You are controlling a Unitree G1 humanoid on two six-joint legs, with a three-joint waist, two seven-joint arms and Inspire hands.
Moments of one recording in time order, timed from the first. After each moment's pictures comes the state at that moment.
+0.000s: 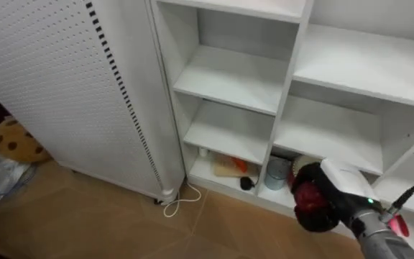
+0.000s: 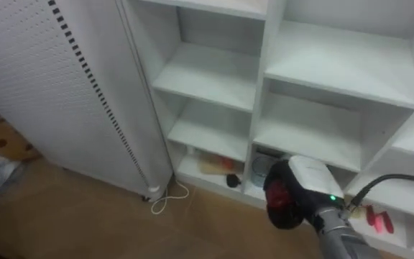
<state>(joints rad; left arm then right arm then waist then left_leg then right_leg) 0.07 0.34 -0.34 1.08 0.03 0.01 0.15 -0.59 -0.60 0.35 0.74 -0.51 -0.11 -0.26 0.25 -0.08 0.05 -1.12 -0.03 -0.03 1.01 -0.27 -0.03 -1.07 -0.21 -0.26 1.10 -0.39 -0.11</state>
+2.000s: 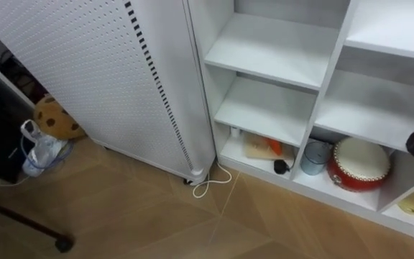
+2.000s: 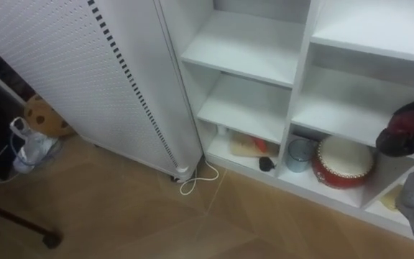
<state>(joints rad) 0.43 0.54 -0.30 0.72 -0.08 0.12 0.14 -0.89 -0.77 0.46 1.10 0.07 0.00 -0.67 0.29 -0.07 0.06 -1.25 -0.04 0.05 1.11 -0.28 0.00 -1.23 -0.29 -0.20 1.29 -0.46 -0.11</state>
